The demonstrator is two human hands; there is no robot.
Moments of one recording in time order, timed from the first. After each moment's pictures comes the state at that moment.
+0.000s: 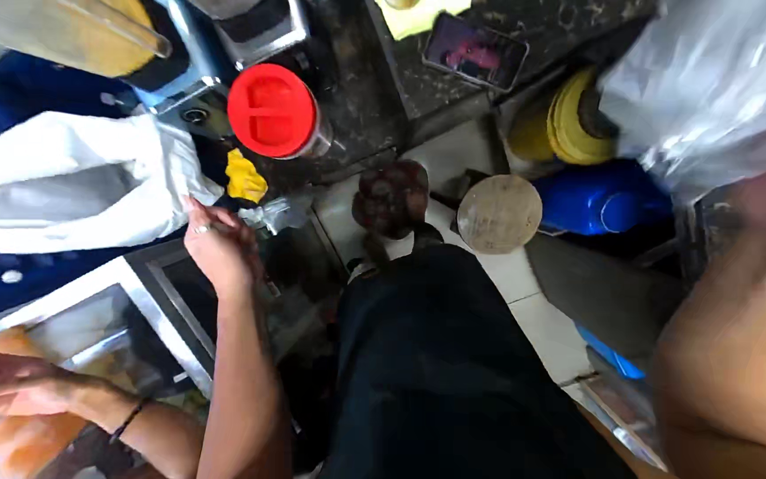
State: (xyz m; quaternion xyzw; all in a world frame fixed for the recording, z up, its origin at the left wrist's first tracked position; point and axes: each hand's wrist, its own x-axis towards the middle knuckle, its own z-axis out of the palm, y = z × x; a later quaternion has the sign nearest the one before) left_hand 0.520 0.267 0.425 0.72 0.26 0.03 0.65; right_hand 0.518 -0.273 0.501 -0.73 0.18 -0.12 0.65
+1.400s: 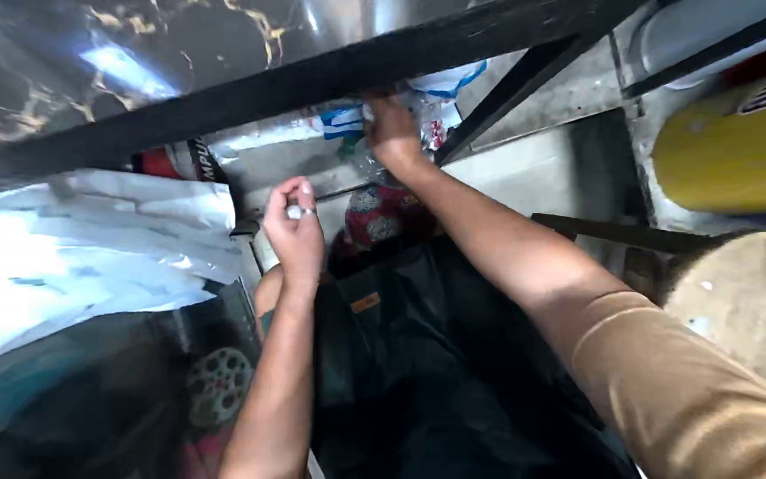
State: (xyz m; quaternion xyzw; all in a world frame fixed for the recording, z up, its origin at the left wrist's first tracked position) left_hand 0.536 0.231 -0.215 0.85 0.08 0.17 0.50; right_hand 0.687 0.062 -0.246 -0.95 -0.04 0.06 0.29
